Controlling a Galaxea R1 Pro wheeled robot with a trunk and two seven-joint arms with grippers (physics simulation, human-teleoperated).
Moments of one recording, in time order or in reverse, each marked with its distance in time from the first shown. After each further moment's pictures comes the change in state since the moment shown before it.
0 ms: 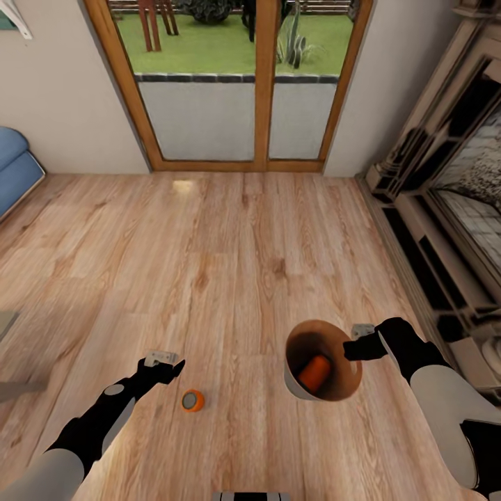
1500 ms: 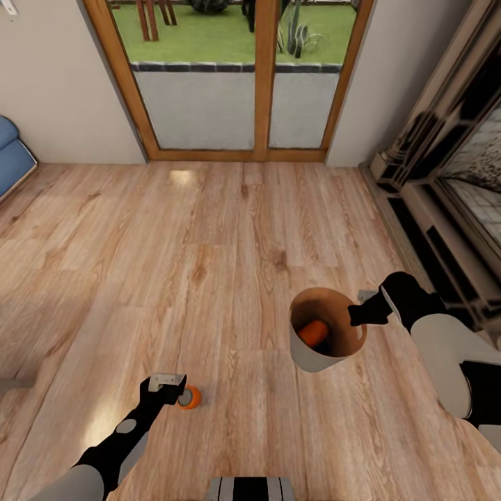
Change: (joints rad) left arm -0.001 -0.099 -0.001 0.304 0.000 -0.363 0.178; right arm -0.257 -0.014 0.014 0.101 0.039 0.225 -0.001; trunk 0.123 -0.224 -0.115
